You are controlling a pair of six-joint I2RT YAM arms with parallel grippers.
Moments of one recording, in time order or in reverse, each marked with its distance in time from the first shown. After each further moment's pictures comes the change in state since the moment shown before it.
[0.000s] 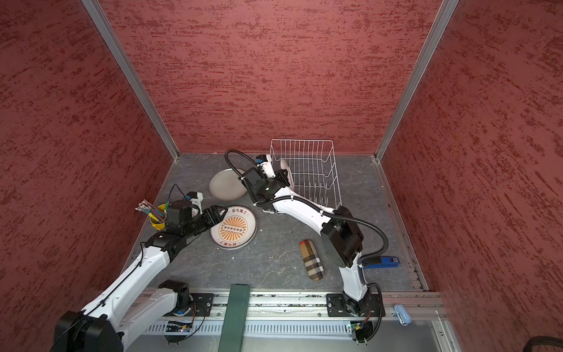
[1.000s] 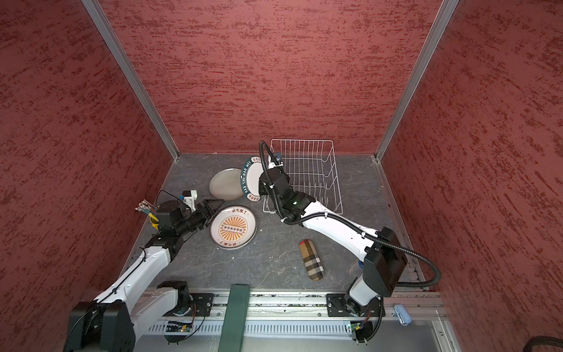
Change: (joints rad) left arm 0.177 0.063 -0.103 0.375 0.346 -0.261; right arm -0.003 -0.367 -0.383 0.474 -0.755 0.357
